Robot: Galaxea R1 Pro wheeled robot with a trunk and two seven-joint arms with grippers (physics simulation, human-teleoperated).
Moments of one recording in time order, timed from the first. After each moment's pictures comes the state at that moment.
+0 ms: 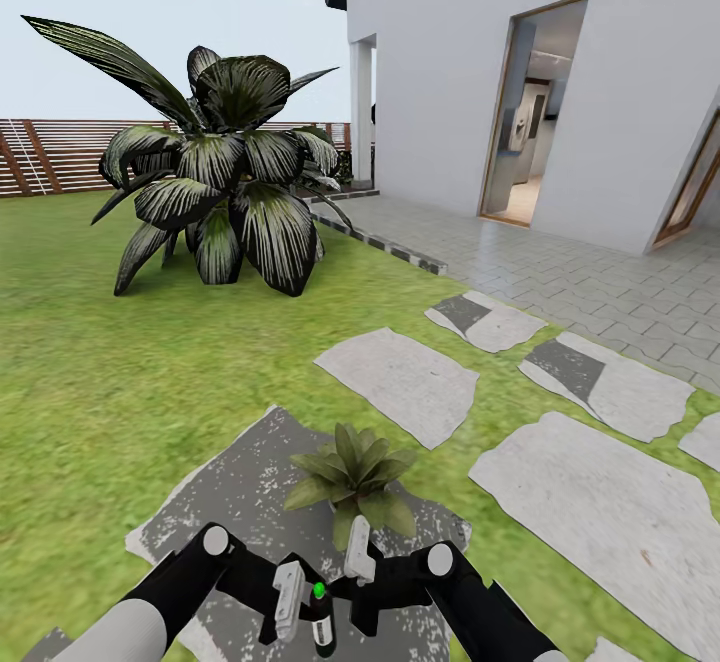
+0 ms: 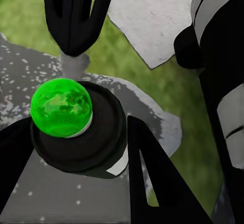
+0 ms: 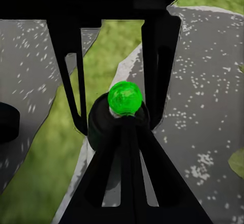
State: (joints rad) left arm -0.58 0.05 -0.20 -0.52 -0.58 -0.34 -1.25; right arm -0.44 0.08 0.42 -0.82 0.42 -0.03 0.88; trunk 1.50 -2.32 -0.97
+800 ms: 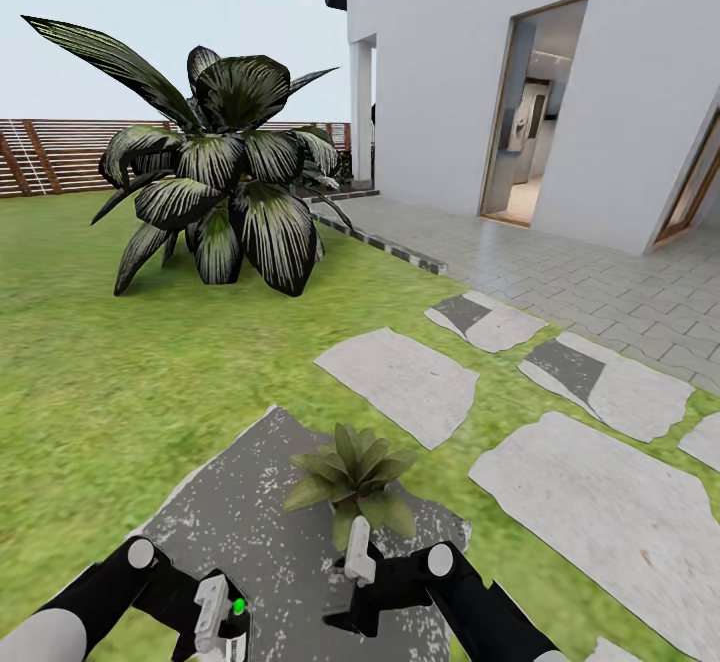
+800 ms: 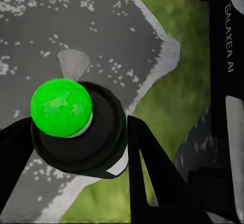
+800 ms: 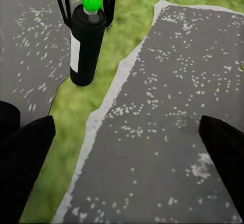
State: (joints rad) left arm -0.58 0.26 -0.20 -0.45 -0.58 -0.33 -1.24; right arm -0.44 0.08 0.43 -0.82 0.42 -0.03 0.88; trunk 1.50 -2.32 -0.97
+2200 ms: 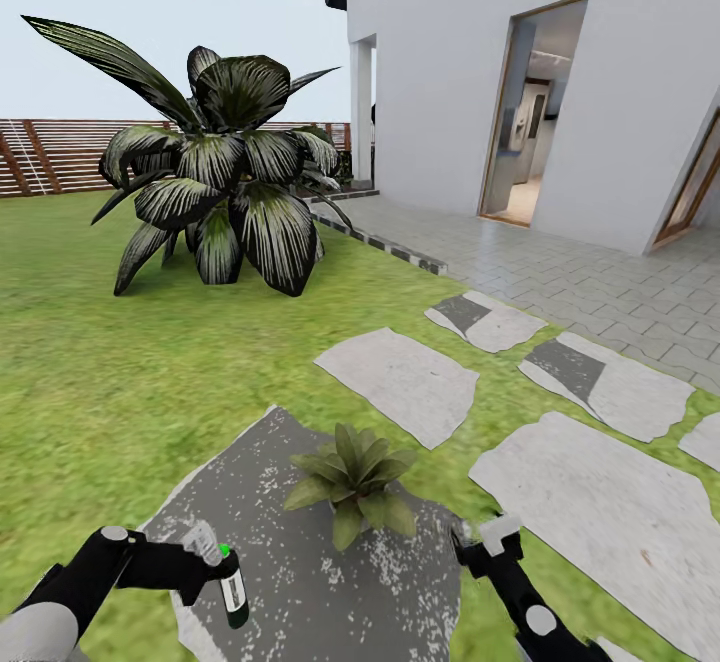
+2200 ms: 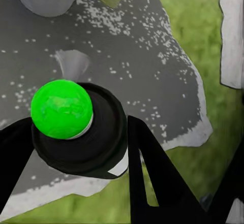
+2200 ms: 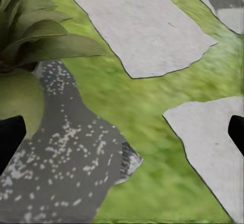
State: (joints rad) left arm -0.59 0.24 0.22 -0.46 -0.58 0.04 -1.19; right arm -0.42 -0.09 0.23 -0.46 0.12 -0.39 -0.07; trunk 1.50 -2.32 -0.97
